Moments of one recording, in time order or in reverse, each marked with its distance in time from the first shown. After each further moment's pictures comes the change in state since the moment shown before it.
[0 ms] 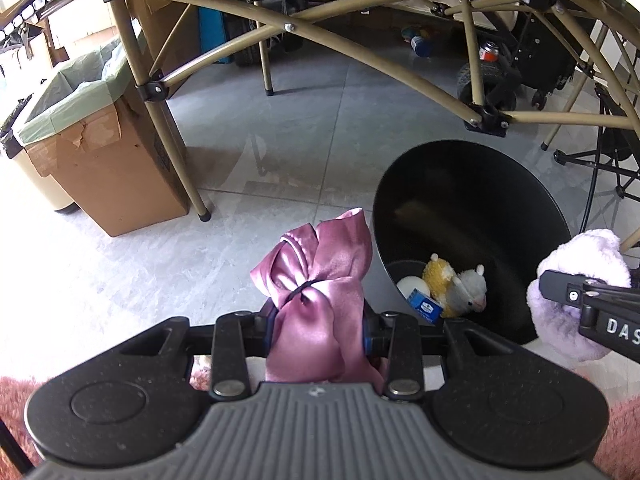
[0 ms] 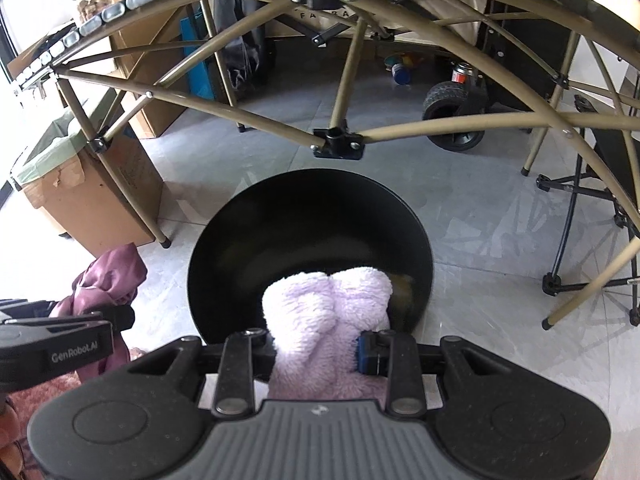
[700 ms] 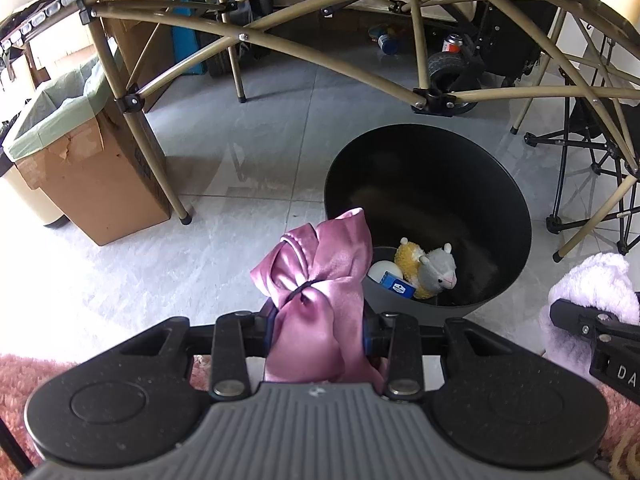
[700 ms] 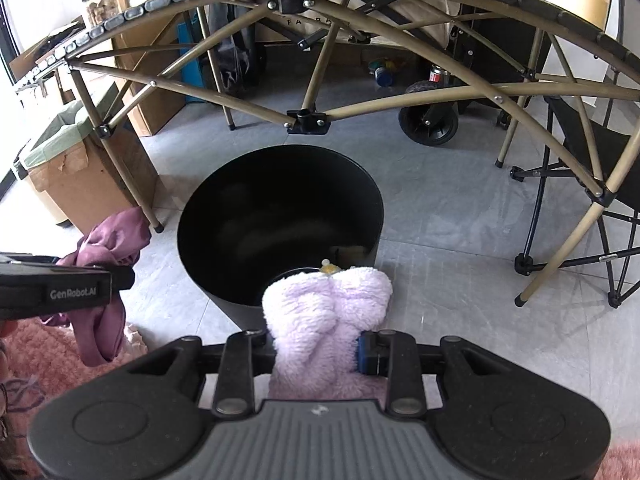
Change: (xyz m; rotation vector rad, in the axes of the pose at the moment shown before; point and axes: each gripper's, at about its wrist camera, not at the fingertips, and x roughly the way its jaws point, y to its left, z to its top) left arm -0.025 -0.020 -0.022 0.072 -0.012 -0.042; right arm -0.047 -0.026 -0.056 0.007 -0.028 -0.027
